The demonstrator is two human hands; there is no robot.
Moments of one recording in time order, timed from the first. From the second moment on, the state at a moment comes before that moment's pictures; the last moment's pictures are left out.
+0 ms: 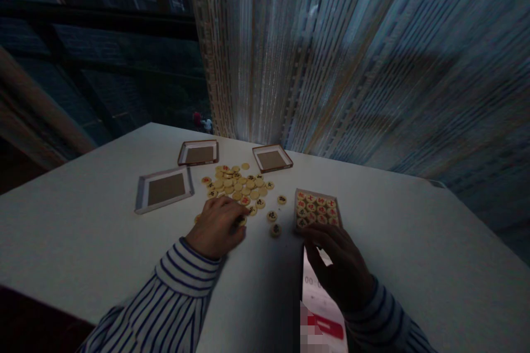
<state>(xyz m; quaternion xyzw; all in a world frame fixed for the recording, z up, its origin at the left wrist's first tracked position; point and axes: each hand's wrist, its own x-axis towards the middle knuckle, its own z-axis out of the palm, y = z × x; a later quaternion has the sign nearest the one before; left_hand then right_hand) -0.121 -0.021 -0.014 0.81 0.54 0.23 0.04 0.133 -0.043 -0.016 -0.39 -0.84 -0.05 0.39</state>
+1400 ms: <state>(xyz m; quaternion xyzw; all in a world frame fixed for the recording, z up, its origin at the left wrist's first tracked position) -0.105 -0.023 -0.011 0.77 0.44 0.46 0.02 0.133 -0.044 -0.013 -0.36 -0.84 -0.04 0.40</state>
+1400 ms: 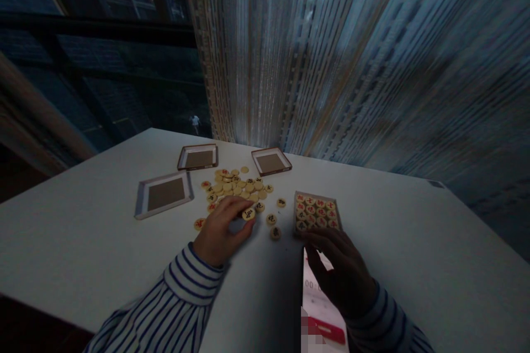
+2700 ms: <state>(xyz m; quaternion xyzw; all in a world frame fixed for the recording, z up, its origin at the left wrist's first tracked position) -0.074 -0.024 -0.018 0.71 0.50 0.45 0.20 0.154 -0.034 -0.005 -0.44 -0.74 -0.12 0.50</state>
